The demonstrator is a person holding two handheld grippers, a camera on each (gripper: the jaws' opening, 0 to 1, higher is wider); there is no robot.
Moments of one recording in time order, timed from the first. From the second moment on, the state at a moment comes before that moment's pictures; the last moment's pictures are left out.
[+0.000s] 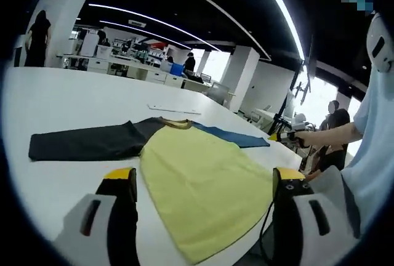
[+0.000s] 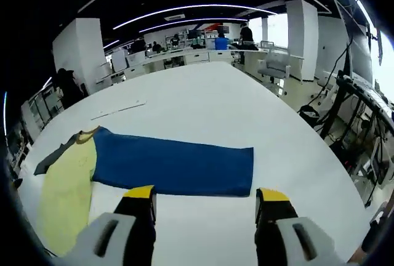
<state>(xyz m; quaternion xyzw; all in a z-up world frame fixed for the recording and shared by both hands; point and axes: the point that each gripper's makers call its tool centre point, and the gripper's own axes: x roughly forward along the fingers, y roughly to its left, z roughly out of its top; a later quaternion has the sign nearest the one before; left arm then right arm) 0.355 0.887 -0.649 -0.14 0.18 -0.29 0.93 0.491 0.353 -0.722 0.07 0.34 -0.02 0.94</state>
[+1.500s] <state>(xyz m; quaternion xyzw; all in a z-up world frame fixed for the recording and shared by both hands) 0.356 0.896 -0.661 -0.12 0.19 -0.25 0.94 0.505 0.323 -0.750 0.12 0.36 -0.09 0.92</state>
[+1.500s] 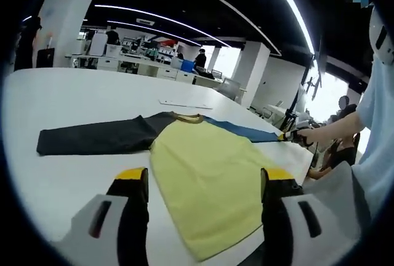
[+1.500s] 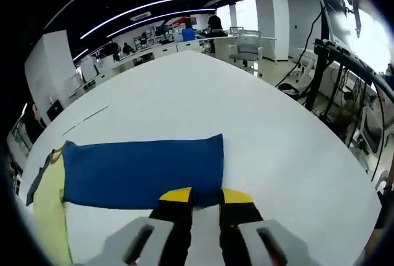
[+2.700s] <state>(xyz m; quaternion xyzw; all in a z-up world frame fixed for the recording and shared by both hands) 0.354 0.891 -0.661 -0.09 0.19 -0.26 0.94 0.600 0.493 -0.651 0.09 0.27 0.14 0.95</state>
